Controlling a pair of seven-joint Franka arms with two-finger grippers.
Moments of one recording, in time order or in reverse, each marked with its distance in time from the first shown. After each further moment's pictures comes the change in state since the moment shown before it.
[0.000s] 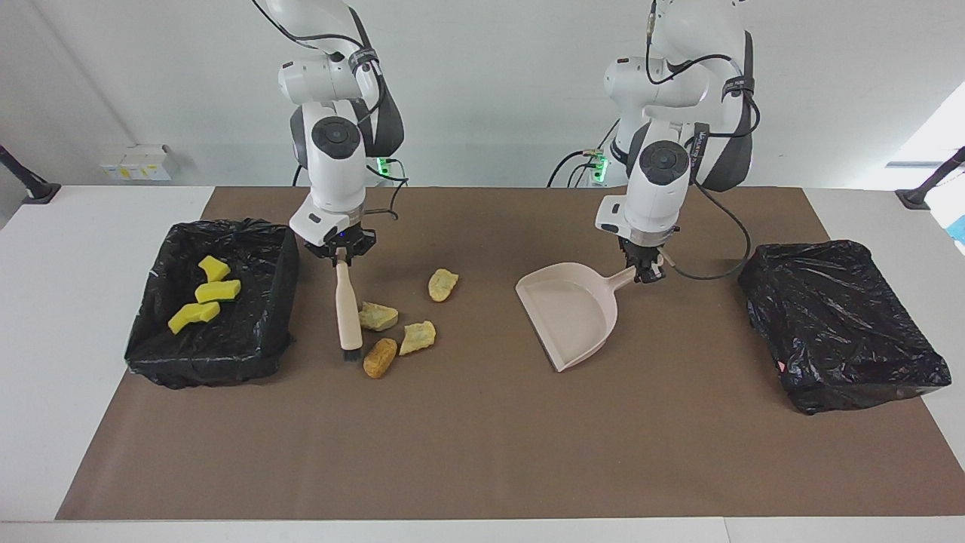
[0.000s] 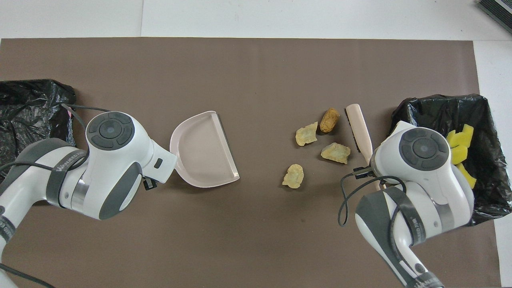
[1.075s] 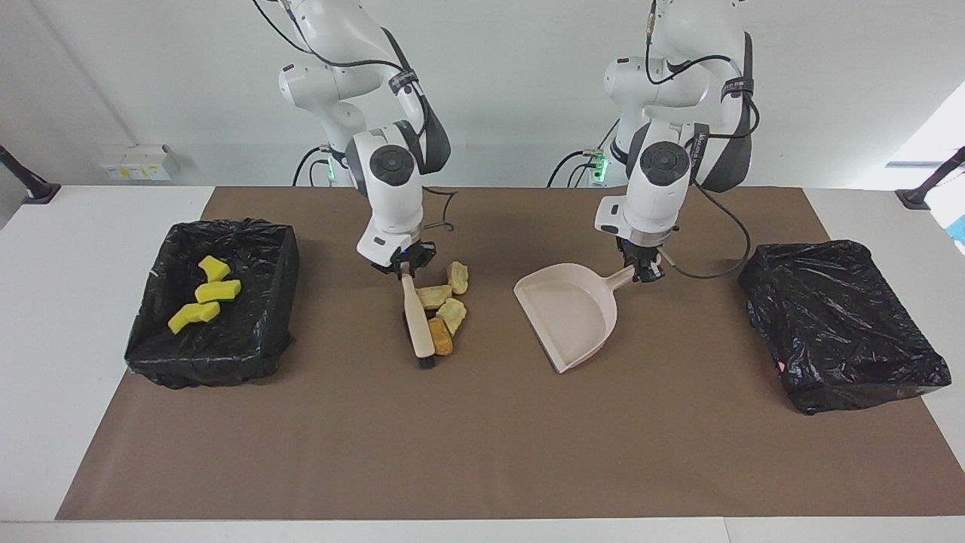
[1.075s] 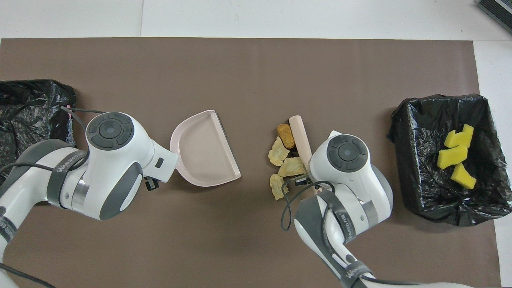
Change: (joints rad) left arm 0.000 0.000 -0.001 -0.004 -0.018 0.000 -0.044; right arm 0.231 0.181 0.018 0.074 0.241 0.082 0.096
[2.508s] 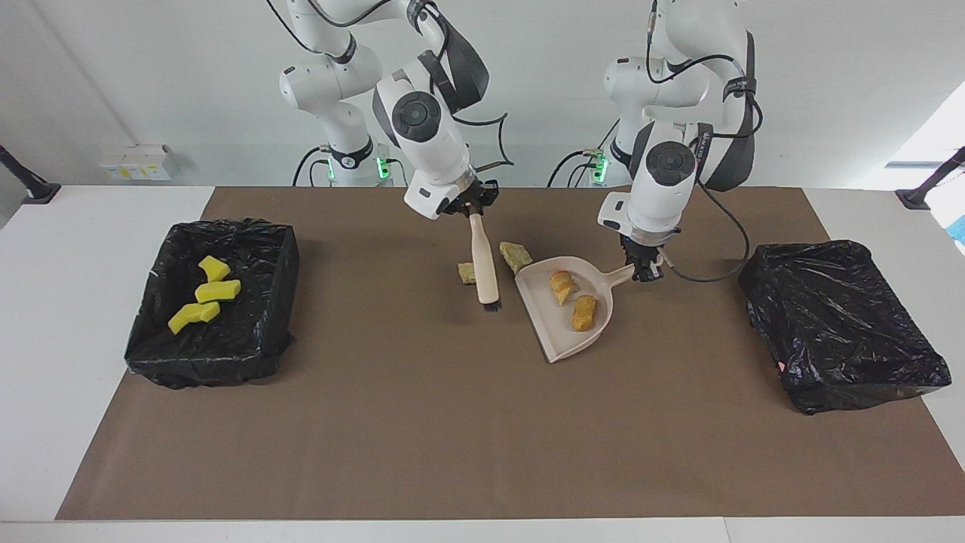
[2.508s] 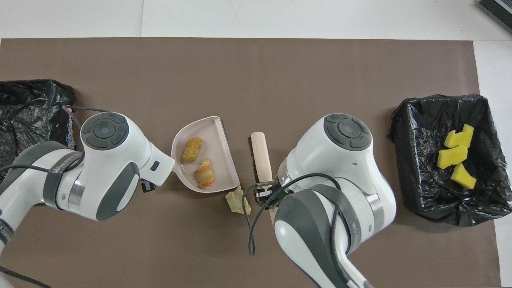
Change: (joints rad) left arm 0.000 -0.012 0.010 -0.014 -0.021 -0.003 0.179; right arm 0.062 -0.088 0.007 0.202 0.267 -0.393 0.210
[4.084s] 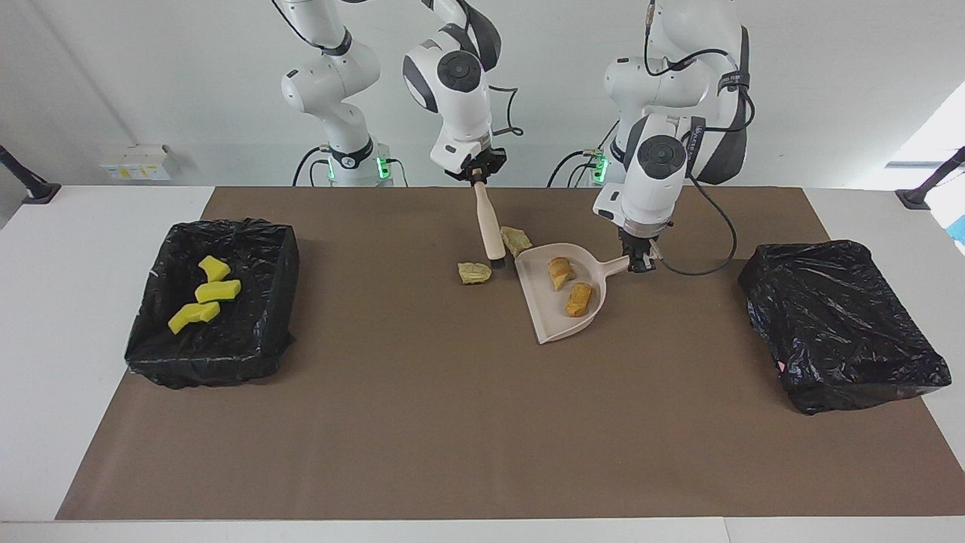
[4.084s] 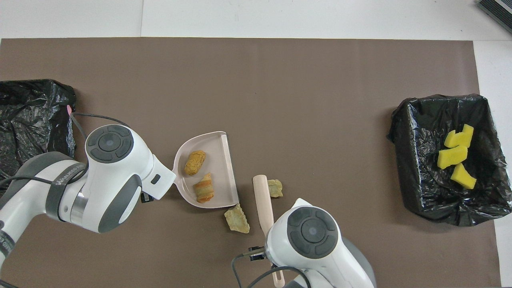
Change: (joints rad) left arm -0.010 -0.044 -0.009 -0.063 -0.001 -0.002 0.025; right arm 0.212 -0.210 0.028 -0.302 0.054 0.139 -0.087
